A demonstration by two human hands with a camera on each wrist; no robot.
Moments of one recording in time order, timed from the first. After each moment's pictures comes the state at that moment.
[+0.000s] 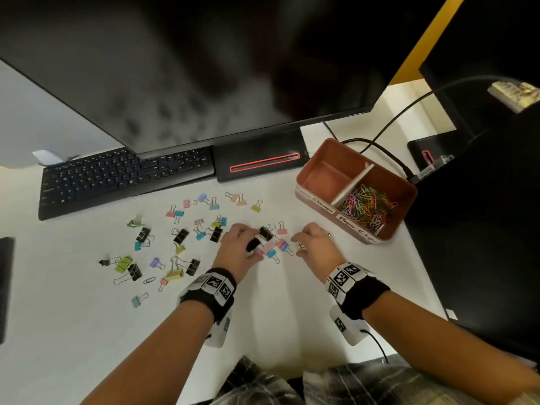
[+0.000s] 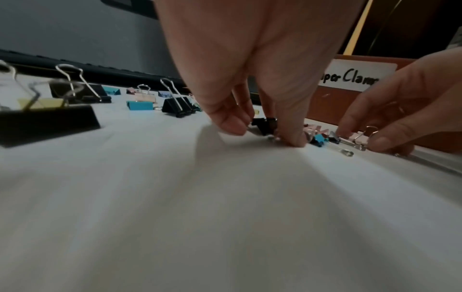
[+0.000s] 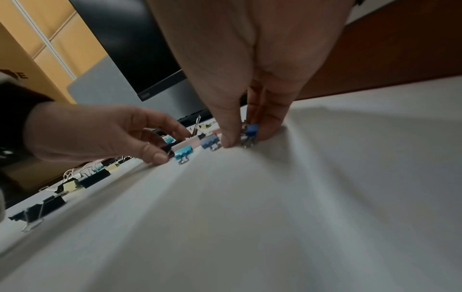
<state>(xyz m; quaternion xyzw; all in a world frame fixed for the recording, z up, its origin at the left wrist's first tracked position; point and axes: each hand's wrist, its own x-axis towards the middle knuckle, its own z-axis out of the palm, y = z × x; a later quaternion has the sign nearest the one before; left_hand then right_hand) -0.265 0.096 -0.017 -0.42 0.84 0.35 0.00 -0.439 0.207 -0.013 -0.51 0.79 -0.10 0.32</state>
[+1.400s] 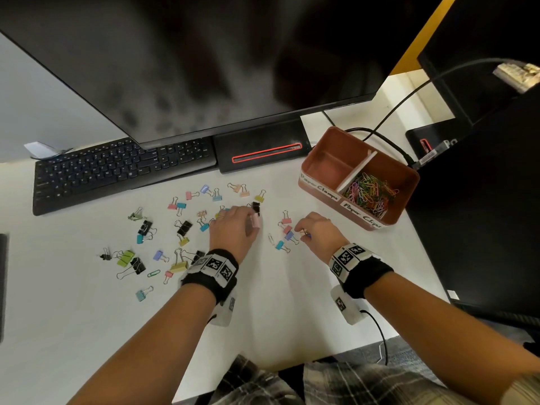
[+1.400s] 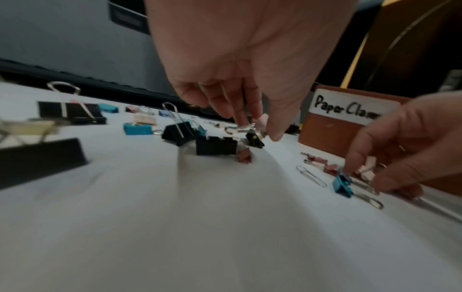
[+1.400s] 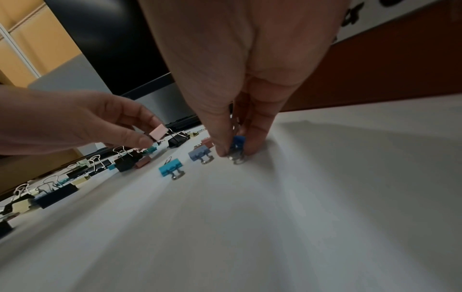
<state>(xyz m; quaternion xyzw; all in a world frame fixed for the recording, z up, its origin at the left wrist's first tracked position) -0.263 0.076 -0.007 -0.44 0.86 0.24 -0.02 -0.438 0.198 -0.013 -0.50 0.79 -0.11 0.33</state>
